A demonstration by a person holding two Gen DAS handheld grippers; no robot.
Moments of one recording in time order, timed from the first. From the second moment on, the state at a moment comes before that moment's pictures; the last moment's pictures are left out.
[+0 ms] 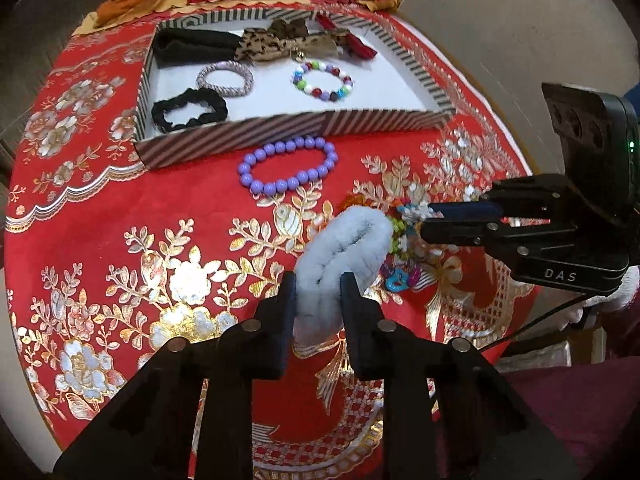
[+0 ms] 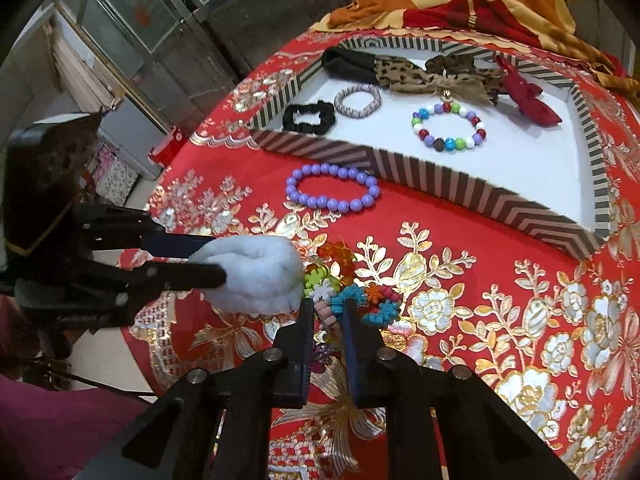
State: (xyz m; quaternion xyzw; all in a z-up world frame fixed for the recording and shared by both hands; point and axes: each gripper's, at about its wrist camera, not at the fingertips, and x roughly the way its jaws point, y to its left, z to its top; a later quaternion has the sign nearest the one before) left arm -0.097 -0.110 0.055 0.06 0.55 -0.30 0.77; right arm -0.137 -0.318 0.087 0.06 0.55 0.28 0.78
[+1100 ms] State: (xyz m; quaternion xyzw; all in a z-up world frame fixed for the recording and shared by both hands) left arm -0.099 -0.103 0.076 0.06 0.53 -0.29 0.80; right arm -0.134 -0.355 0.139 0.13 0.51 0.28 0.80
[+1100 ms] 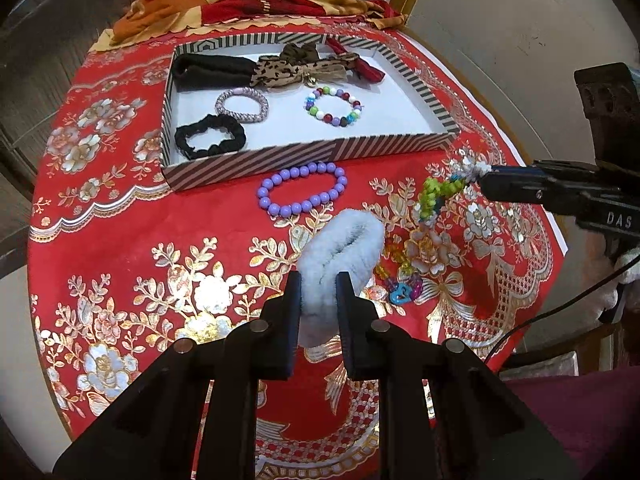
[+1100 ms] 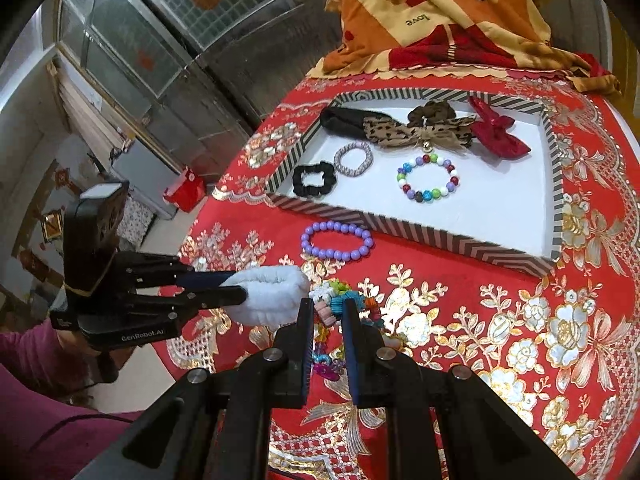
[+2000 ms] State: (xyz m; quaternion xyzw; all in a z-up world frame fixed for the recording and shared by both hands) left arm -0.038 -0.116 0.122 0.06 0.48 -0.26 0.84; right arm -0.074 -0.403 0.175 0.15 0.47 0.22 0.84
